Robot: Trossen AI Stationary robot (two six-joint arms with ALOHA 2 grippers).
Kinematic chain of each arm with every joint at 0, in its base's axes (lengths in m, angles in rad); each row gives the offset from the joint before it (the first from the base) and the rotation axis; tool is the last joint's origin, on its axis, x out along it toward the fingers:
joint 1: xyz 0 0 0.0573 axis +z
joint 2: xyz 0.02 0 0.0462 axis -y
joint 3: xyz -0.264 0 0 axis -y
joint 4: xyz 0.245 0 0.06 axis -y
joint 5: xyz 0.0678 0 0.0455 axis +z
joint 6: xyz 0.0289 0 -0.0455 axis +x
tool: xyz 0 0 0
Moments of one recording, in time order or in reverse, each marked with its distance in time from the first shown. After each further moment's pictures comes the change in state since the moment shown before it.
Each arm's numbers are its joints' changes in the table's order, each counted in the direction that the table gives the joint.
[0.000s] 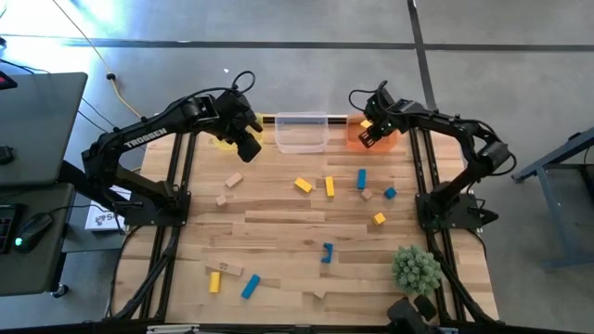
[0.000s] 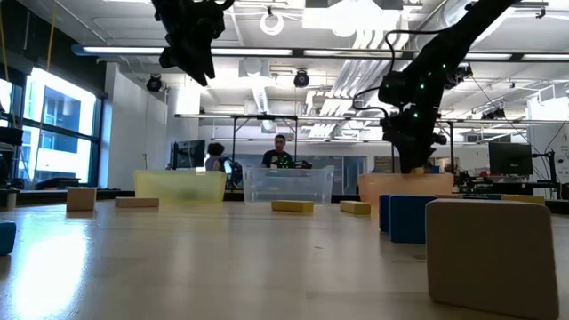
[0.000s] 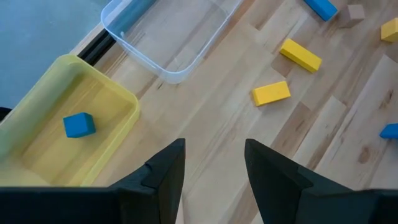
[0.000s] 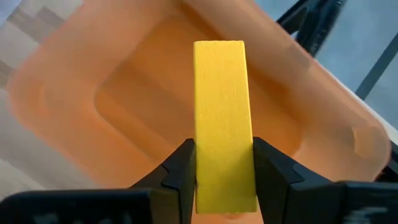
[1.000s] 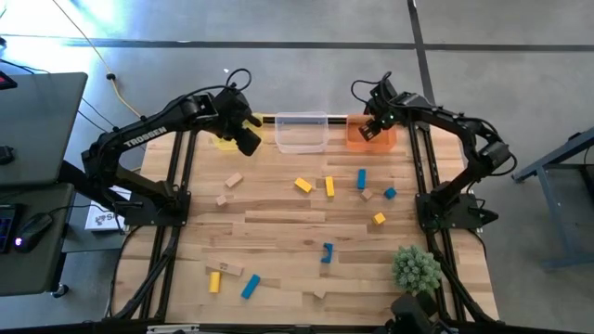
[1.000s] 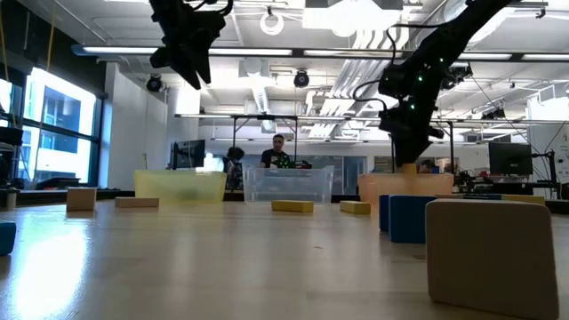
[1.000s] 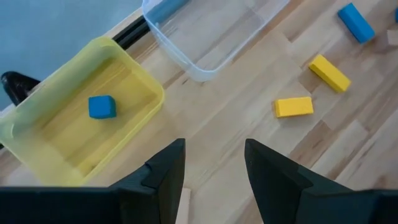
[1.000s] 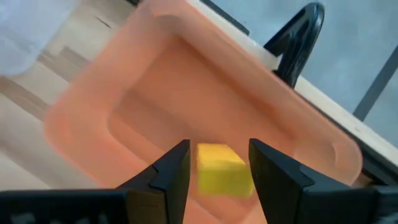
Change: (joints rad) left arm 0.023 0.000 0.000 -0.020 0.075 -0.123; right arm -0.030 0.000 0.094 -0.063 0.049 0.017
